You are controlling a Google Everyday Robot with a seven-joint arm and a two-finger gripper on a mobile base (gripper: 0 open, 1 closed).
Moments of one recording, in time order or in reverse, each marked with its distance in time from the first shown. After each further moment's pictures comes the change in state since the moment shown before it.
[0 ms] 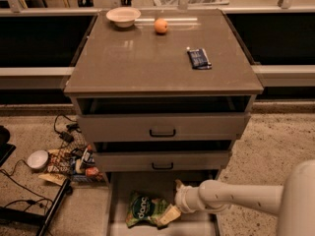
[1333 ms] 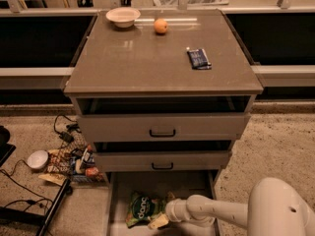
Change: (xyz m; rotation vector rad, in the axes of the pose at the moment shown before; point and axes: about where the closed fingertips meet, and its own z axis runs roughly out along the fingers) arm 0.067 -0.008 0.138 0.004 -0.055 0.133
